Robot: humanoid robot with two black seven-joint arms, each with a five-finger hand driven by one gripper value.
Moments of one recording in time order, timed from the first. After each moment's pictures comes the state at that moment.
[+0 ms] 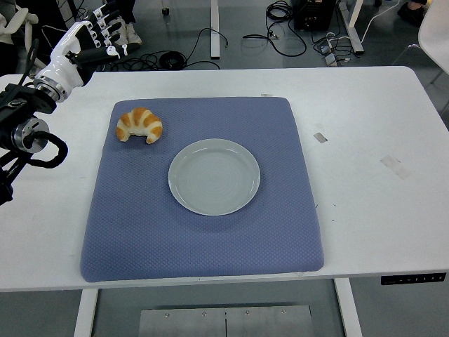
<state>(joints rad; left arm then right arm) -0.98 0.38 -0.58 -0.70 0.26 -0.16 -0.33 -0.08 0.00 0.11 0.10 -0.10 -0.11 0.22</state>
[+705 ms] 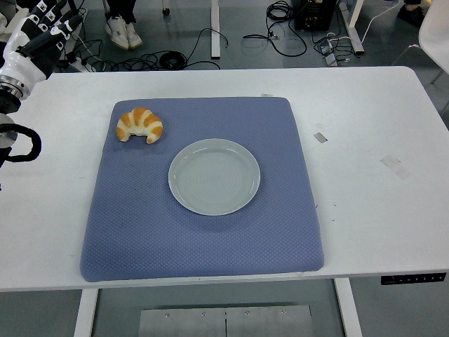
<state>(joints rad) -0.97 0.38 -0.69 -0.52 0.07 -0.31 -0.33 -0.08 0.00 0.11 0.10 -0.10 -0.11 0.22</state>
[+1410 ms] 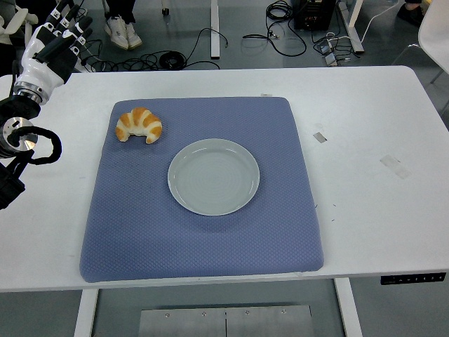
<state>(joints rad) -0.97 0.26 -0.73 -0.45 0.02 -0.34 -0.32 -0.08 0.00 0.11 0.10 -0.10 -0.11 0.22</state>
